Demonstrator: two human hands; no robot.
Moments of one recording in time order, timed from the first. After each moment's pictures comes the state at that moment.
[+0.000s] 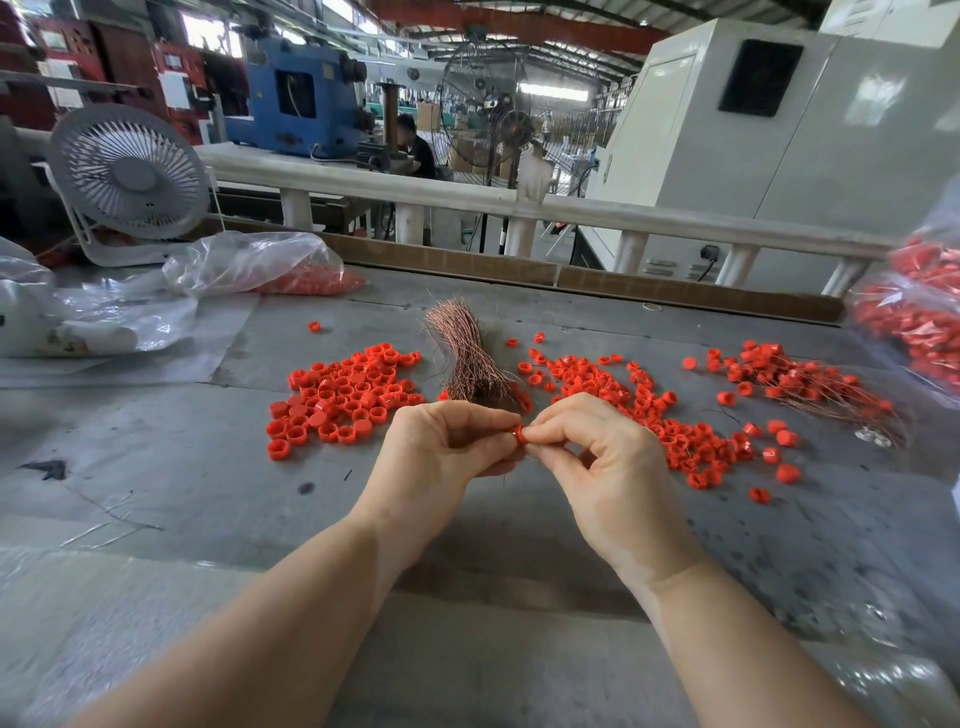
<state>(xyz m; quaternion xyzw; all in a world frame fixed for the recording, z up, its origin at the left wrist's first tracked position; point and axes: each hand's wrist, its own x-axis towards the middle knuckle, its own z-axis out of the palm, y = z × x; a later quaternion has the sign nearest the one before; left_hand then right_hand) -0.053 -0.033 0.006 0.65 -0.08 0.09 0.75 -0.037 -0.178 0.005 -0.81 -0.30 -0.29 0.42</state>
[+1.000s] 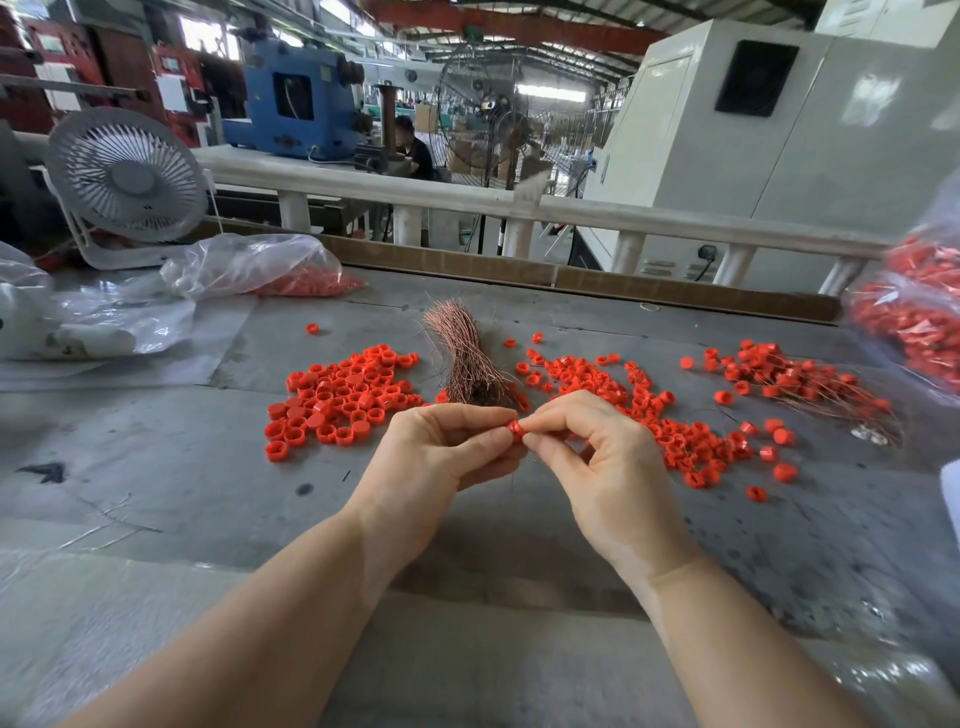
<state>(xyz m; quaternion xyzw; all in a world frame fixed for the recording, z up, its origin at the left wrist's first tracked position) -0.053 -0.035 0.007 0.56 -0.04 0.01 0.83 -0.036 -0.181 0.005 -0.80 -0.29 -0.27 0.45</state>
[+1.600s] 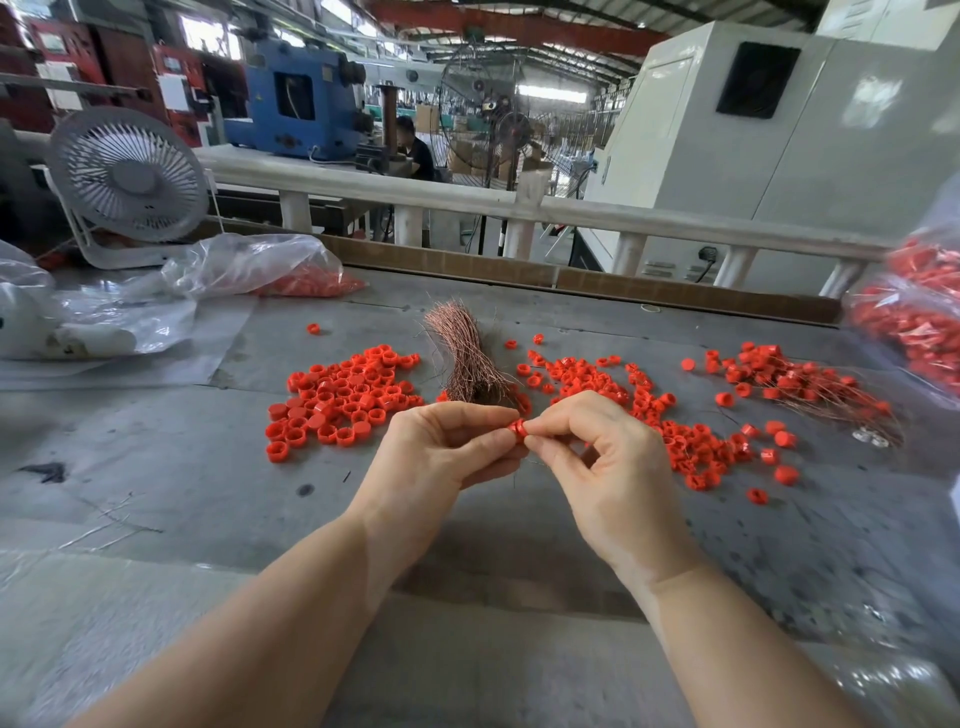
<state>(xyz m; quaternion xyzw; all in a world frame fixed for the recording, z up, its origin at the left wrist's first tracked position) -0.051 -0.032 0.006 0.56 -0.04 0.03 0.83 -0.035 -0.177 0.005 -0.80 -0.29 -0.31 0.42</state>
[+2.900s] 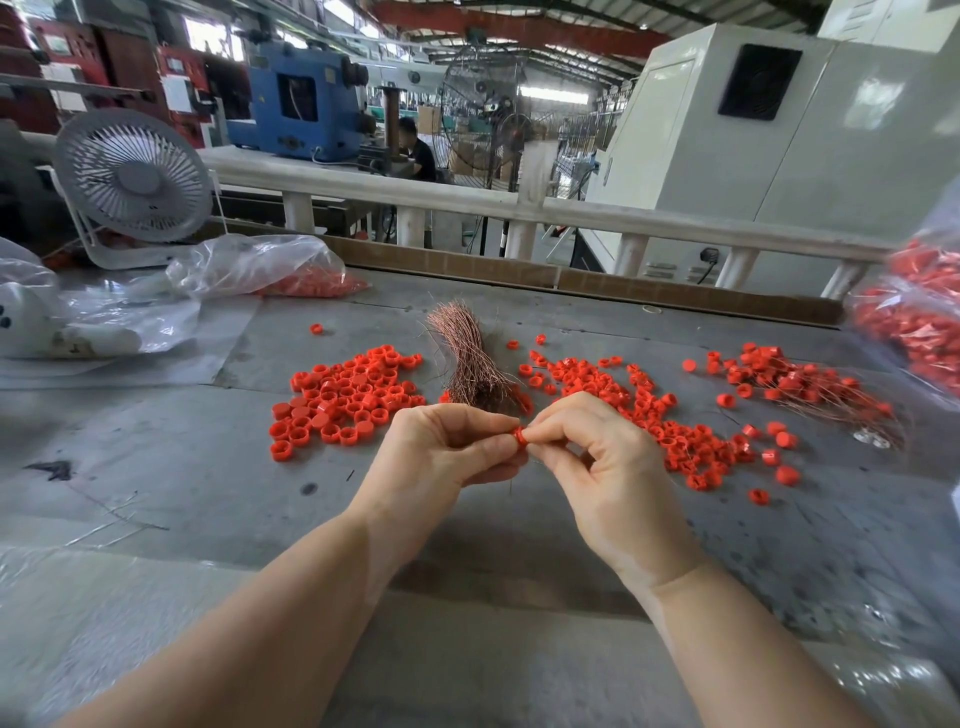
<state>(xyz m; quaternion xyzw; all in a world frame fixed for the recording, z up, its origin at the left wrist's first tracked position) -0.054 -0.030 0.008 0.60 -0.06 0.04 0.79 -0.038 -0.177 0.006 -0.80 -0.32 -0.28 0.42</state>
